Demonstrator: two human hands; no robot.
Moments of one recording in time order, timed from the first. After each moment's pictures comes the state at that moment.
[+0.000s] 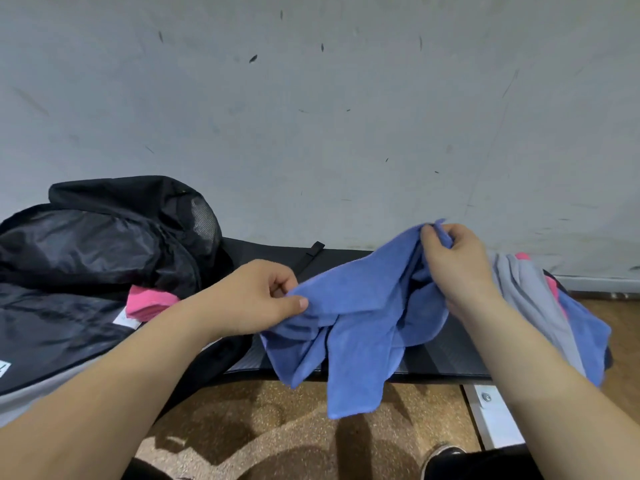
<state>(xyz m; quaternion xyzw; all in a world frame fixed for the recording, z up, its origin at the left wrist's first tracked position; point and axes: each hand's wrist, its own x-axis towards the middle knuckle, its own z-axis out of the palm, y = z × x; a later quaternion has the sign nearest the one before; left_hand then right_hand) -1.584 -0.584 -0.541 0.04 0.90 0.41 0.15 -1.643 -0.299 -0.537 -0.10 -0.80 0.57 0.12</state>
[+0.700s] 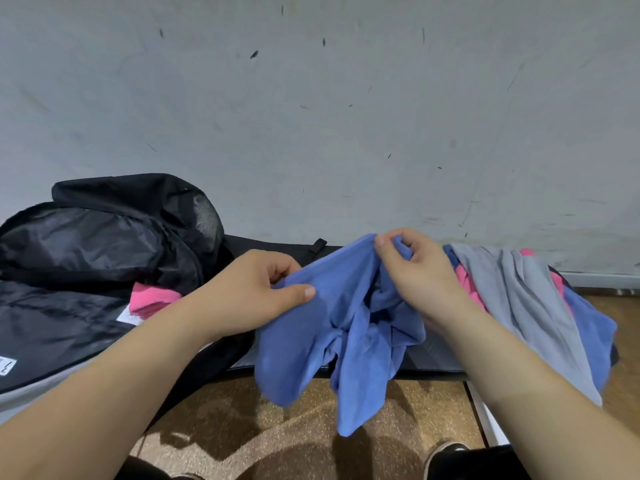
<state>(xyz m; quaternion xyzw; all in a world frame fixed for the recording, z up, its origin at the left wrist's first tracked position) -1.574 -0.581 -0.528 0.05 0.90 0.43 0.09 -1.623 -0.333 -0.545 0.01 -0.83 0.55 0.00</state>
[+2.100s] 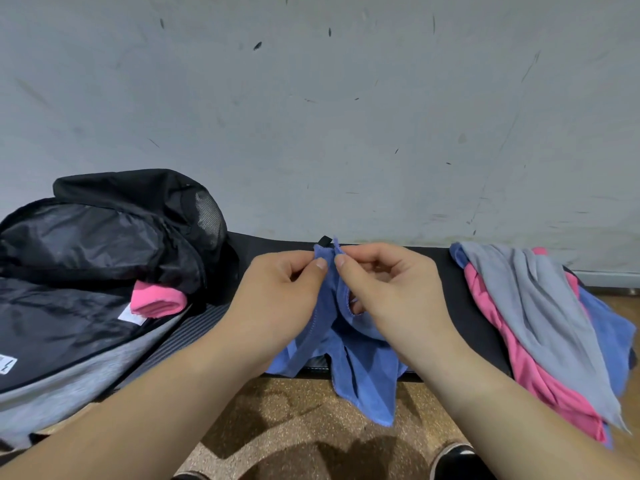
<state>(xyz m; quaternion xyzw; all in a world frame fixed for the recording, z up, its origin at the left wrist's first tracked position) -1.558 -0.539 -0.534 -0.05 0.78 0.62 0.01 -1.573 -0.375 -0.524 0.05 -0.72 0.69 0.00</state>
